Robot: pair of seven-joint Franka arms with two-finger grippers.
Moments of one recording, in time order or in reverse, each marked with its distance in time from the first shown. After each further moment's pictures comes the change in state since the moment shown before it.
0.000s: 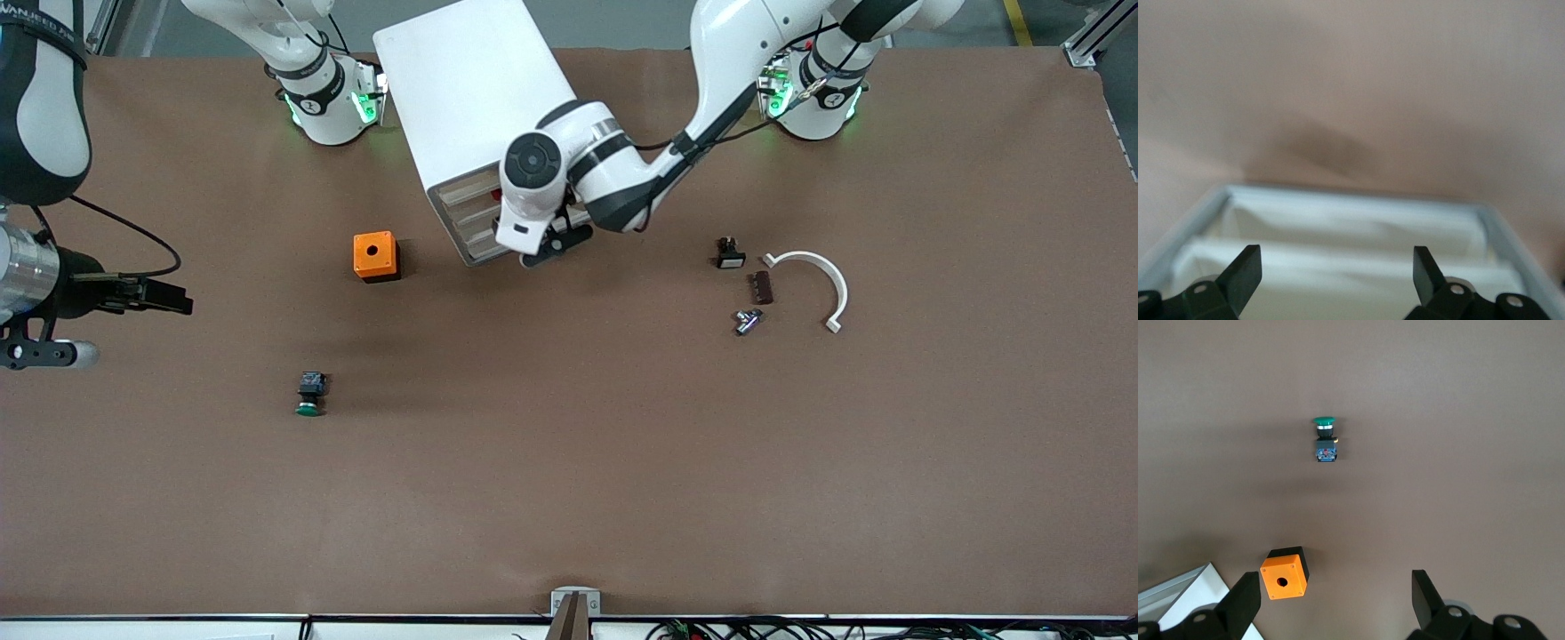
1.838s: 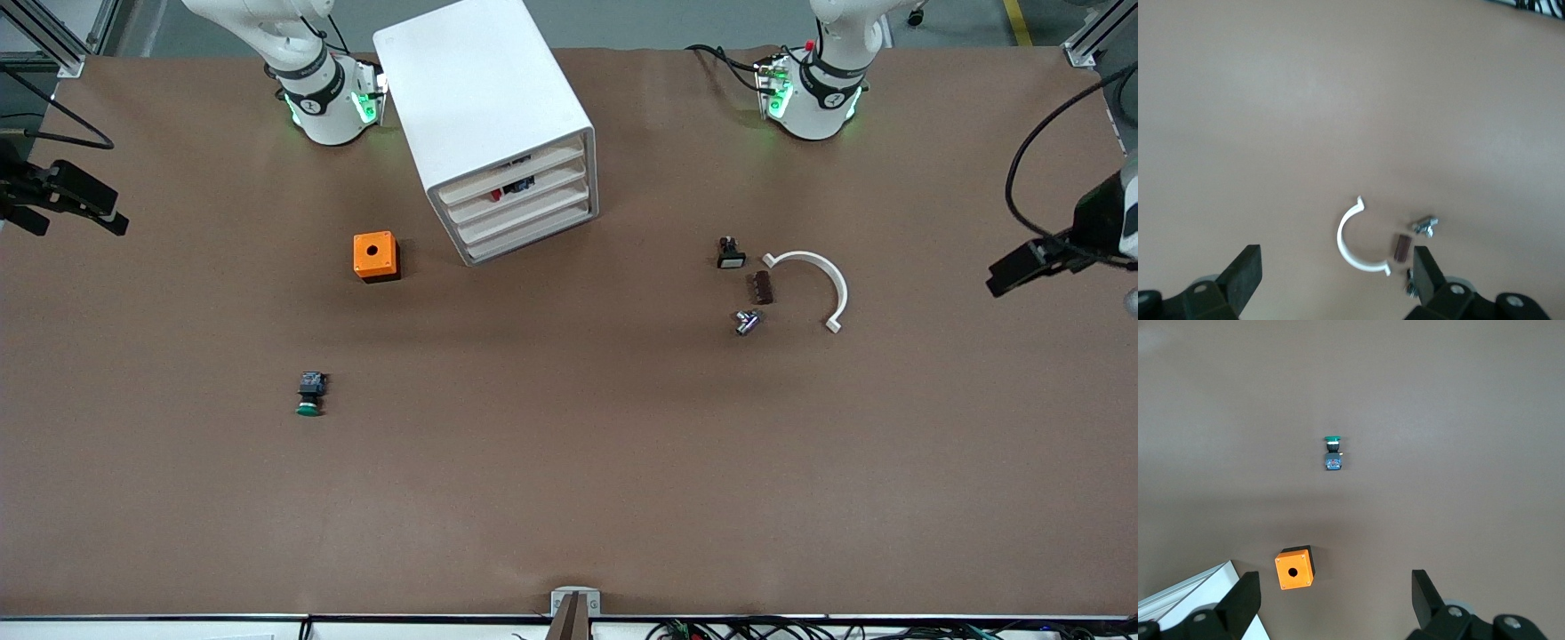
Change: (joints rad) left arm 0.870 -0.586 0.055 0.112 0.083 -0.533 1.113; right arm -0.016 -0.272 0.013 -0.074 -0.003 -0.005 0.000
